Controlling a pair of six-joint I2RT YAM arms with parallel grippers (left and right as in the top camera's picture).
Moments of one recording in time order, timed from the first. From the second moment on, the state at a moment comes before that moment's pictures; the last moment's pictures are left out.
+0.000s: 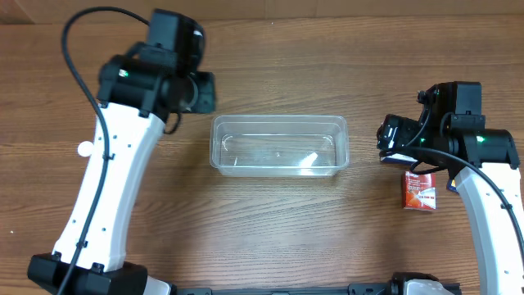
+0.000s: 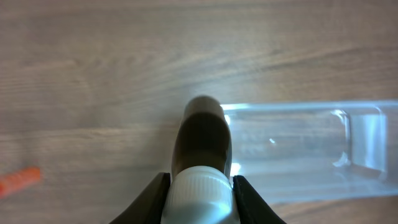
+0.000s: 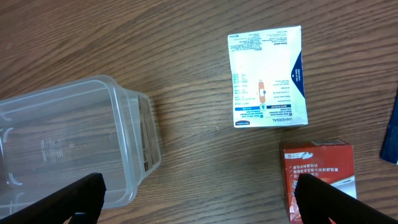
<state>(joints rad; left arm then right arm) -0.29 1.65 1.84 -1.28 -0.03 -0.26 -0.06 1.31 1.18 -1.00 -0.12 0.23</state>
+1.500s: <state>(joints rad) -0.39 2.06 1.80 -1.27 -0.07 -0.46 -0.06 1.31 1.18 -1.00 -0.12 0.23</state>
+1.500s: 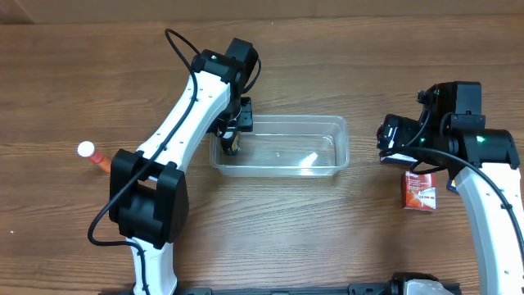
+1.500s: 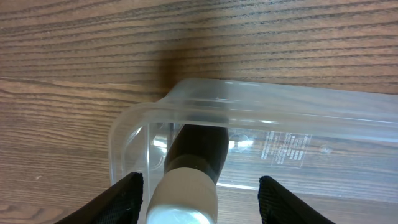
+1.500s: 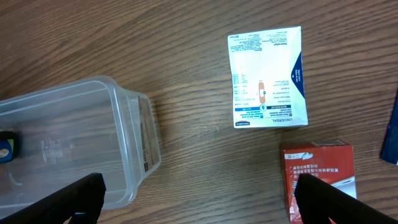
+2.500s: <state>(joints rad) 0.32 1.65 1.90 -1.51 -0.14 -0.52 -0.06 1.31 1.19 -1.00 -0.12 0.23</state>
